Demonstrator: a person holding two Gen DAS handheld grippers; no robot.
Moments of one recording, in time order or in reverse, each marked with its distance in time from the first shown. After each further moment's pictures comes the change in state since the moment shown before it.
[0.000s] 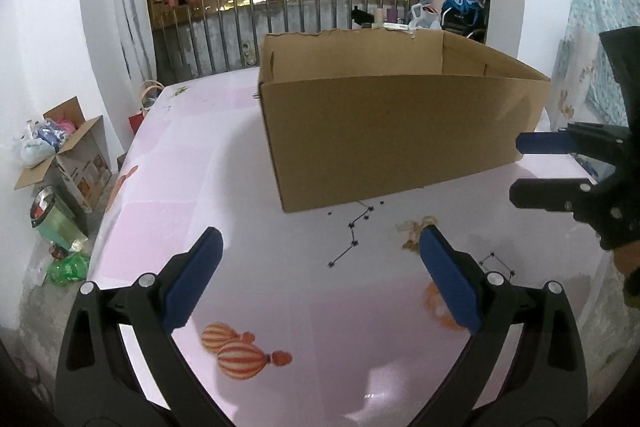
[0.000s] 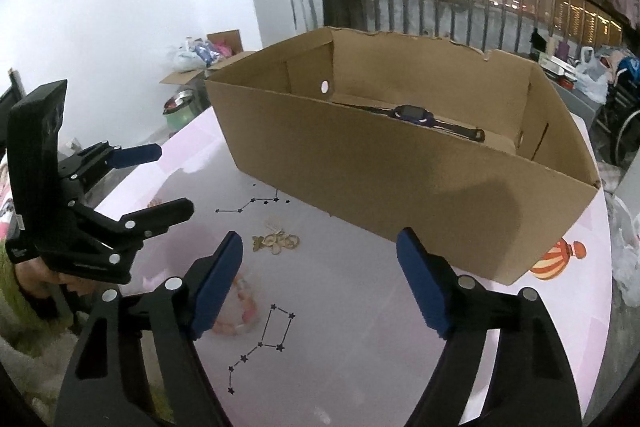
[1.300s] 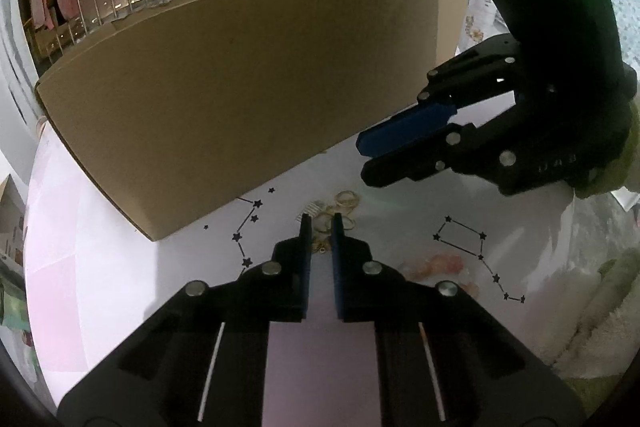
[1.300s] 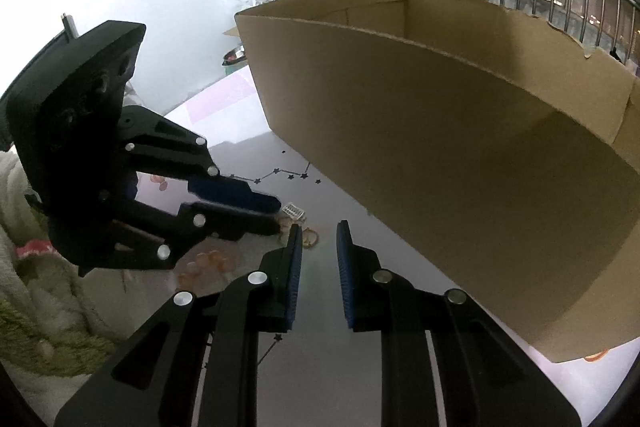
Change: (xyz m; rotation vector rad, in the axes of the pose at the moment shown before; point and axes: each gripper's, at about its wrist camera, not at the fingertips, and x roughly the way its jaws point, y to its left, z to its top) left arm 0.061 -0.031 0.001 0.295 0.134 -0.335; right arm 0.053 -0.006 0.006 -0.175 0.108 0.204
